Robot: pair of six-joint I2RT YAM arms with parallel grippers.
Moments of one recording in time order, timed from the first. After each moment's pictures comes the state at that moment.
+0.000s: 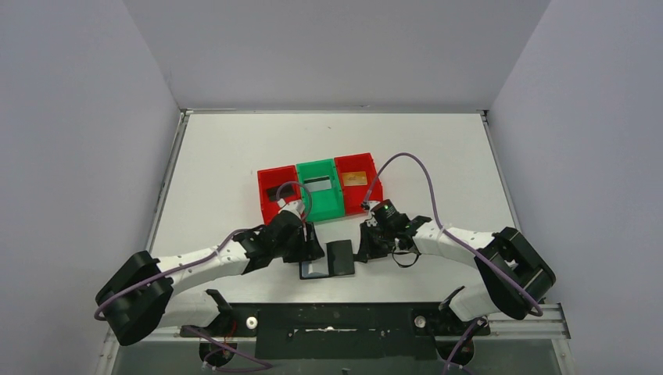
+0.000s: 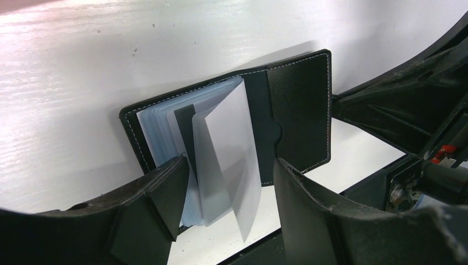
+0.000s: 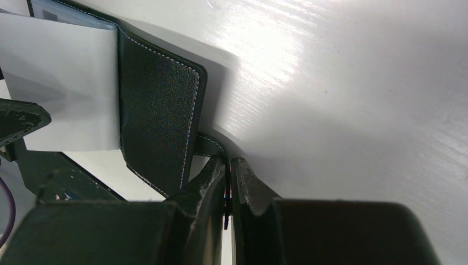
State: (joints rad) left arm -0.85 1.22 0.52 -0.14 0.00 -0.89; right arm 0.69 1.42 0.61 -0.23 -0.28 0.50
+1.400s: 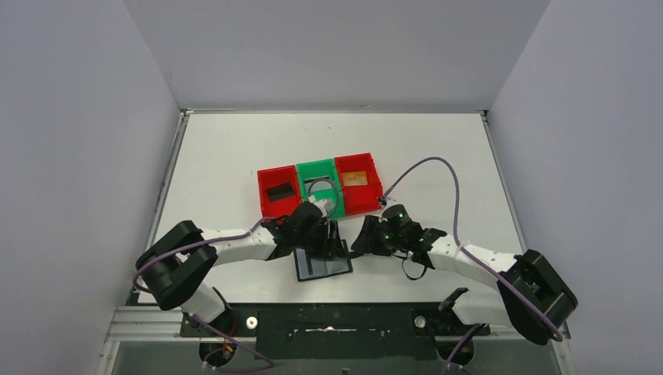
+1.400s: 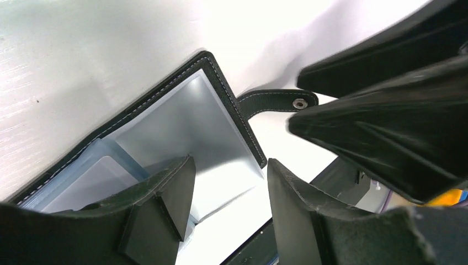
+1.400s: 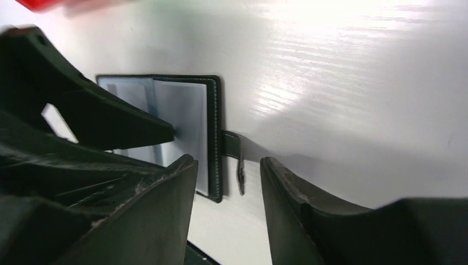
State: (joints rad) left arm -0.87 1.53 0.67 0.05 0.23 -0.83; right arm 0.69 1.27 0.48 -0.04 -0.19 0.75
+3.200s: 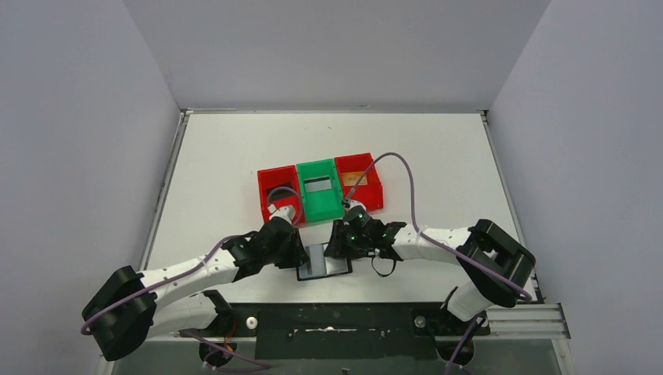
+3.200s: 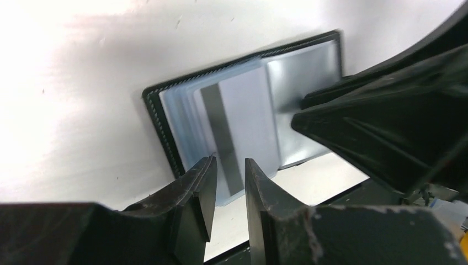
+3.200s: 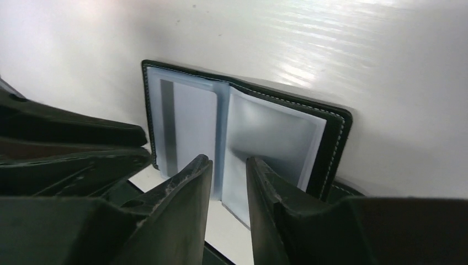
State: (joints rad) left arm -0.84 1.11 0.48 -0.21 -0.04 -0.88; right arm 0.90 1.53 0.69 -0.02 -0.13 0.87
